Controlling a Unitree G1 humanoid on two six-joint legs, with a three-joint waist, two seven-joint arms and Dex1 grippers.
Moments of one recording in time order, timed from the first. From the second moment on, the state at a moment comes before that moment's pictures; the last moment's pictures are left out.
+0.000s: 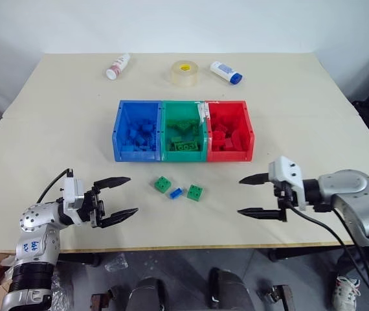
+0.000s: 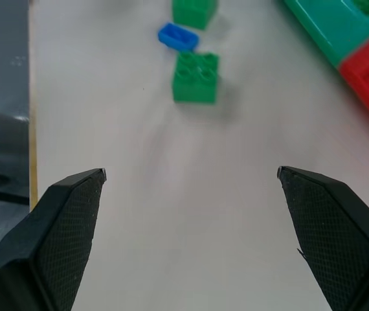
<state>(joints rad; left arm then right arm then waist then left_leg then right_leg) -0.20 0.57 0.22 0.25 -0.54 -0.15 -1.35 -0.38 -0.80 0.08 -0.20 0.37 0.49 1.22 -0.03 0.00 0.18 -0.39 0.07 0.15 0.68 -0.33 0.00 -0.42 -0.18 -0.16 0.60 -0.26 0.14</state>
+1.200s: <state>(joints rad) -0.23 0.56 0.21 0.26 -0.54 -0.15 -1.37 -1.00 -0.31 0.19 0.44 0.15 0.19 0.93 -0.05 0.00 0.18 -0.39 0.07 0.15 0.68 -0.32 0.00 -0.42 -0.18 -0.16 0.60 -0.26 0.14</state>
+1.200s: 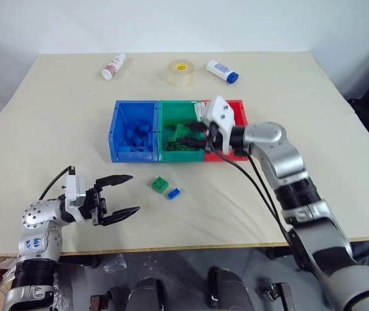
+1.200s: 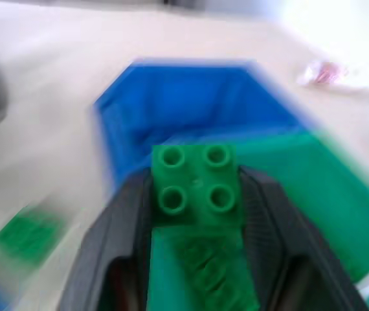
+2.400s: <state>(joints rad) 0.27 0.64 0.35 -0.31 -0.59 0.00 -1.14 -0.53 -0.77 0.08 0.10 0.39 0.22 1.46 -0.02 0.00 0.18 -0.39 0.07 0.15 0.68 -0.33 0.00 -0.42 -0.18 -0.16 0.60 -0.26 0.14</state>
